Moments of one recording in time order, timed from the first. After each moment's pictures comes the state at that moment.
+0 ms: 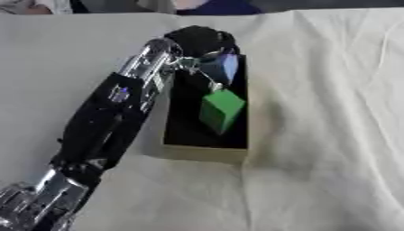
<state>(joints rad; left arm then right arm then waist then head) -1.01 0.09 -0.31 -1.11 -1.23 -0.31 -0.45 -0.09 -0.32 -0.09 -1.98 0.06 -0.35 -0.03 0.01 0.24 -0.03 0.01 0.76</state>
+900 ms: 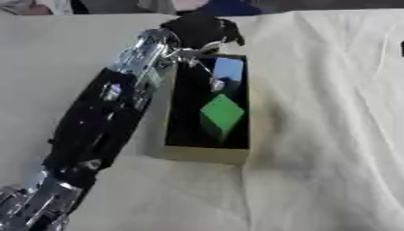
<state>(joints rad) -1.01 0.15 -0.31 -1.31 -1.09 -0.27 -0.47 -0.09 -0.32 -0.09 -1.98 0.06 -0.35 -0.03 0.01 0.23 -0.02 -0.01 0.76</state>
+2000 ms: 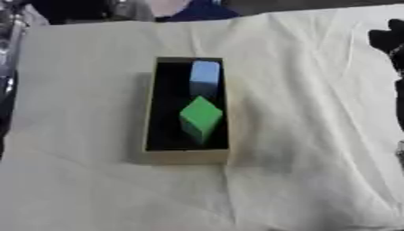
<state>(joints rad) -0.80 0.43 -0.13 -1.87 -0.36 -0.01 -0.23 -0.08 -0.33 -0.12 -1.98 0.06 -0.37 -0.06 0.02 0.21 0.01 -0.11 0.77</state>
